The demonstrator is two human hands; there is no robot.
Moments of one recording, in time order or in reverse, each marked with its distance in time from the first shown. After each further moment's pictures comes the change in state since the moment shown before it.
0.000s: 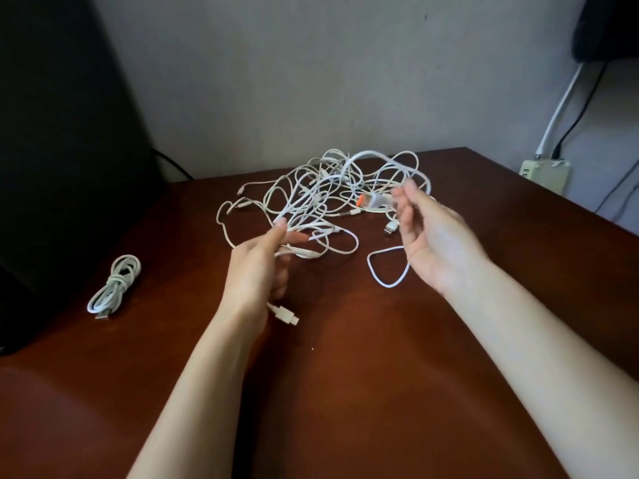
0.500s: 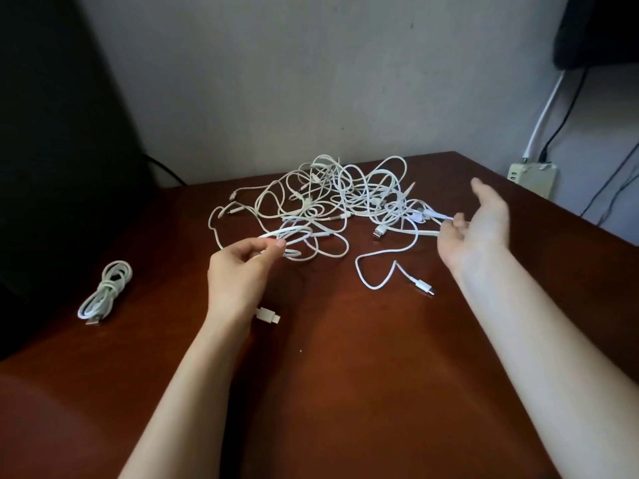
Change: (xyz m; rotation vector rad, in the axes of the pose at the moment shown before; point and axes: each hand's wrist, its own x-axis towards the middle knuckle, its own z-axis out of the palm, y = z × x) left_hand 0.000 -0.008 -0.005 0.242 0.184 0.172; right_hand 0.023 -0.033 -0.020 0.158 0.436 -0.175
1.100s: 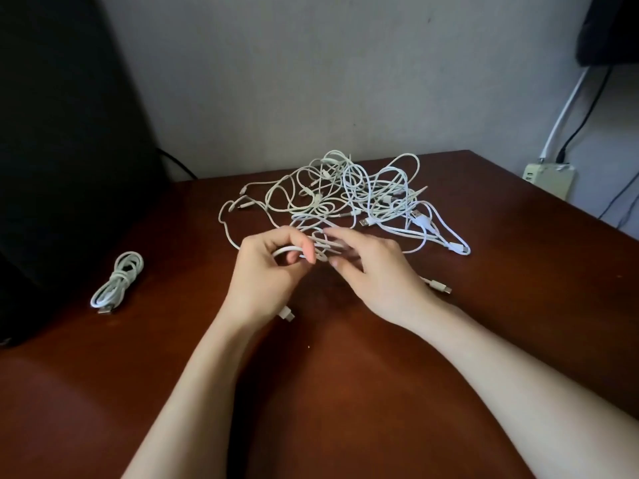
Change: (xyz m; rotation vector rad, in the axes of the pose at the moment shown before) left_hand -0.010 0.010 0.001 0.065 -0.298 0.331; right_hand -0.030 0.076 -0.026 -1.434 -1.024 -0.769
